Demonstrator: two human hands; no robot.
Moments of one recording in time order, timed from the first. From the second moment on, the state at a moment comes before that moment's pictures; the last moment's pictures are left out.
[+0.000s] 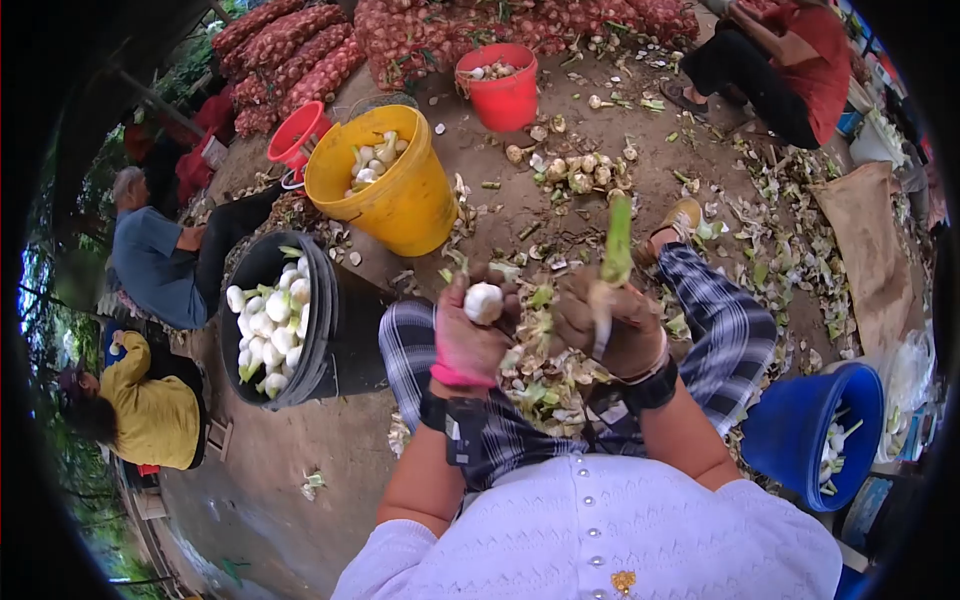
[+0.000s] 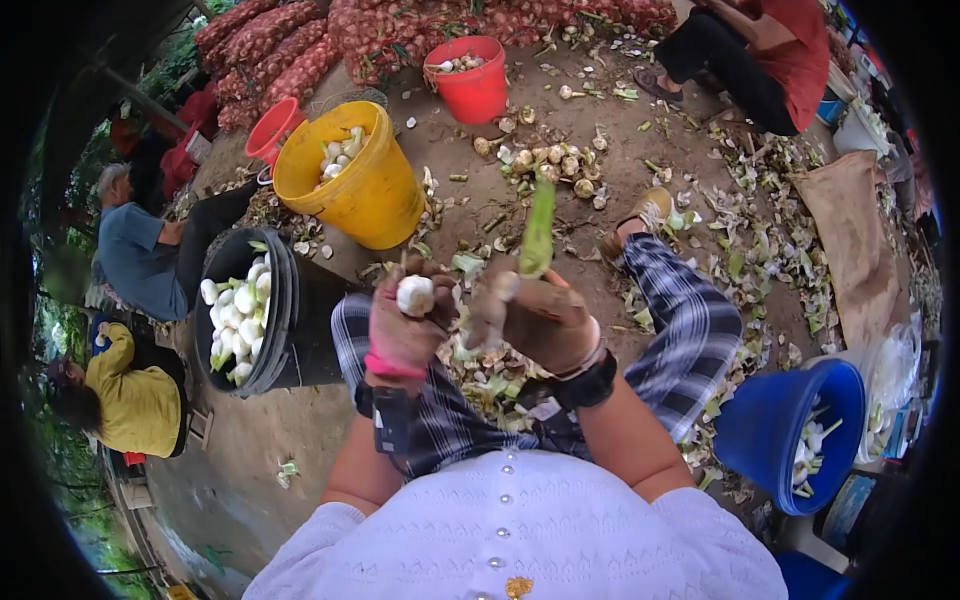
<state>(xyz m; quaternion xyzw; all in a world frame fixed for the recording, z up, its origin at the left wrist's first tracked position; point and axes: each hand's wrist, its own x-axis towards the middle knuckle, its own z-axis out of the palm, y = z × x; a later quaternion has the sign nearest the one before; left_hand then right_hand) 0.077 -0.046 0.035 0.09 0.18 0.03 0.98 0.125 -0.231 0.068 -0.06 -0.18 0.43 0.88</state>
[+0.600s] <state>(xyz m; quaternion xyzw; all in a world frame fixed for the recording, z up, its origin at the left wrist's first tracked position) 0.203 -0.042 -0.048 0.59 0.23 -0.09 0.77 0.499 -0.250 -0.276 -0.99 -0.01 0.08 0.07</state>
